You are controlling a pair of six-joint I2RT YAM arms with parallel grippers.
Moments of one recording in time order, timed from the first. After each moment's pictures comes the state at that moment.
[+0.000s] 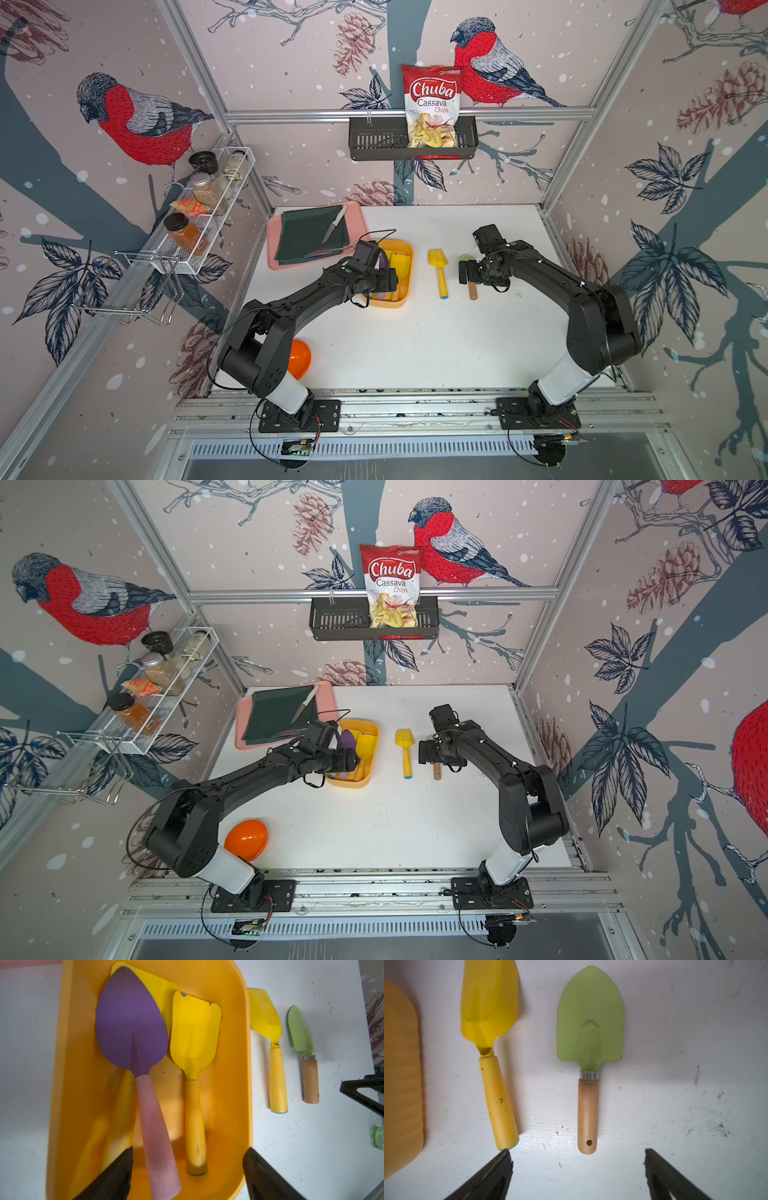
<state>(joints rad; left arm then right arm) -0.53 1.58 1.02 -0.36 0.12 -0.50 0.38 1.62 1.19 -0.75 0.01 0.32</state>
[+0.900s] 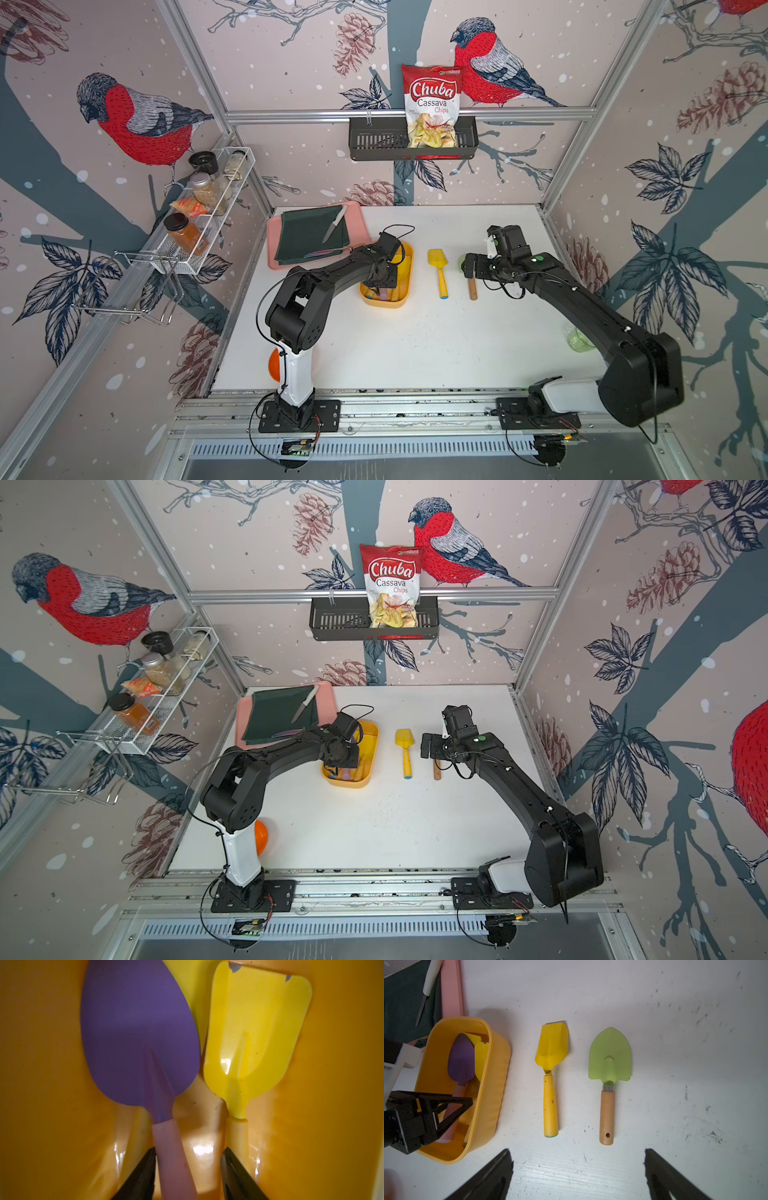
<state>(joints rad) -0.55 1.94 1.34 -0.62 -0.06 -0.44 0.38 1.36 1.08 -0.64 -0.05 0.34</state>
